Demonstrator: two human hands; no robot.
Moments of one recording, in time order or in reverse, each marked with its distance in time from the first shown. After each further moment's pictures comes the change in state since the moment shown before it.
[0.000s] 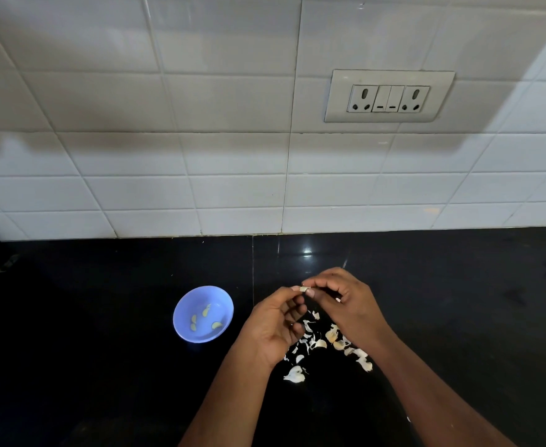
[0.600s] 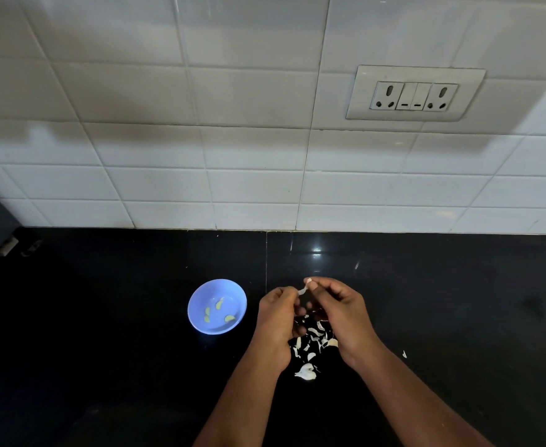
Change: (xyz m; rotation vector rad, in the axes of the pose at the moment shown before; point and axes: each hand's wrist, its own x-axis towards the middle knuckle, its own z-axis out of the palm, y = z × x) left_hand -0.003 -0.006 -0.007 0.235 0.217 0.243; right_hand -0.003 -0.002 0.049 0.541 0.122 0.406
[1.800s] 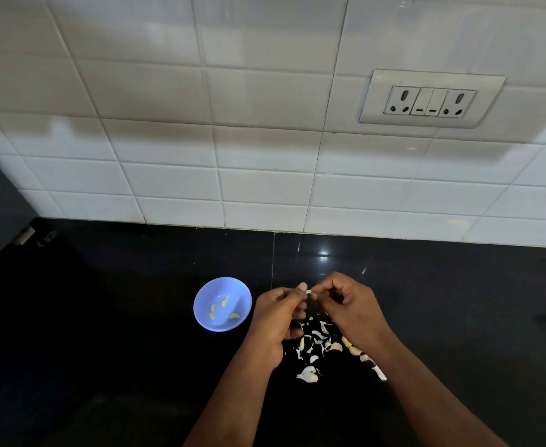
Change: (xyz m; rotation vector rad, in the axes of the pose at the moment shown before) left_hand 0.005 0.002 -0.014 0.086 -0.022 0.032; right_hand 0.015 -0.015 -0.019 -0.600 -0.161 -0.374
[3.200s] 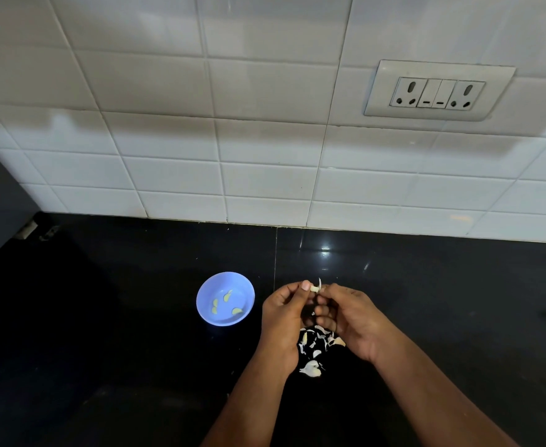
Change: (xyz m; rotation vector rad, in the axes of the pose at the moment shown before) left_hand -0.005 -0.021 0.013 -0.270 -0.022 0.133; right_hand 0.001 -0.005 0.010 0.820 -0.088 0.699
